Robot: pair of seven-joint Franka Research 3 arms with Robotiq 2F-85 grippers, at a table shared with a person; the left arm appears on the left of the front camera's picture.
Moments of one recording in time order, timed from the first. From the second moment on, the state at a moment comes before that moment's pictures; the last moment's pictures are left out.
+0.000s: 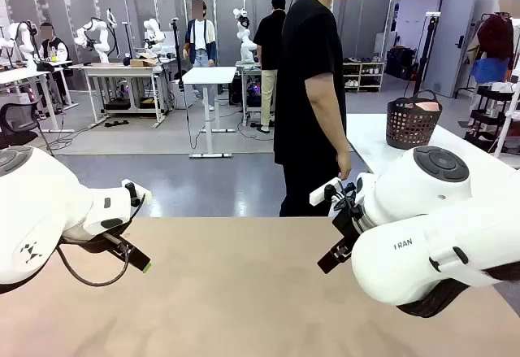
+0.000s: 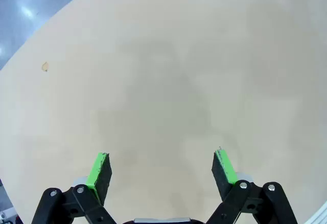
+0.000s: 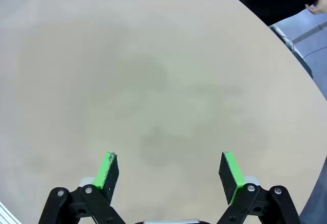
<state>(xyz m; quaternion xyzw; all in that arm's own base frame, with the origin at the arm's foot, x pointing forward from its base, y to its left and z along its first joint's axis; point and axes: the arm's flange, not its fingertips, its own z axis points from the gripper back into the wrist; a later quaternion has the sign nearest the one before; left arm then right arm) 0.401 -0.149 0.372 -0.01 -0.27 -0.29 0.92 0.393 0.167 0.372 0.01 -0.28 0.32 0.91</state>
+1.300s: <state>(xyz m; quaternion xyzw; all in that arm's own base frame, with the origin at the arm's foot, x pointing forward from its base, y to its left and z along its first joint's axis) 0.392 -0.141 0.491 -0.24 -0.18 -0.28 0.91 0.386 0.148 0.520 0.22 -0.23 0.30 0.90</state>
